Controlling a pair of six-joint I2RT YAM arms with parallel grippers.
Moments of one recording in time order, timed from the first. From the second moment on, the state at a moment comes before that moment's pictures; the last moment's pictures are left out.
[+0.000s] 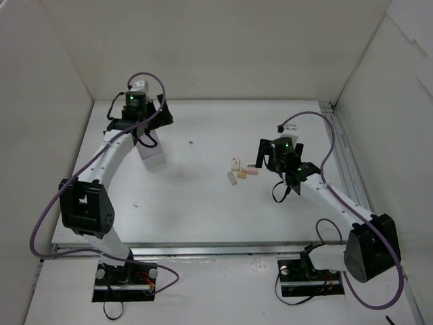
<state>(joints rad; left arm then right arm) -0.14 1.69 1.51 -0.33 0.00 -0.40 0.41 1.30 0.85 -0.21 0.32 0.37</state>
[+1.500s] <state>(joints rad) -0.77 2.27 1.88 -0.75 -0.11 -0.57 0.35 1.03 0.75 -0.41 0.37 0.47</state>
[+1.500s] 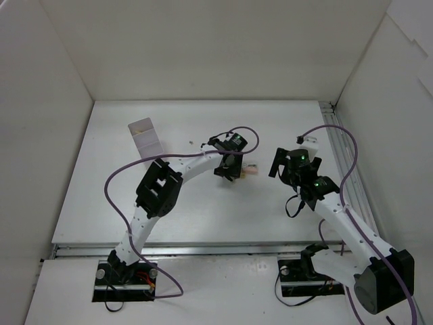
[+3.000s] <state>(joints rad) -0.25 1.92 1.75 -0.85 -0.75 -0.87 0.35 1.10 0.74 -0.29 0.10 0.38</state>
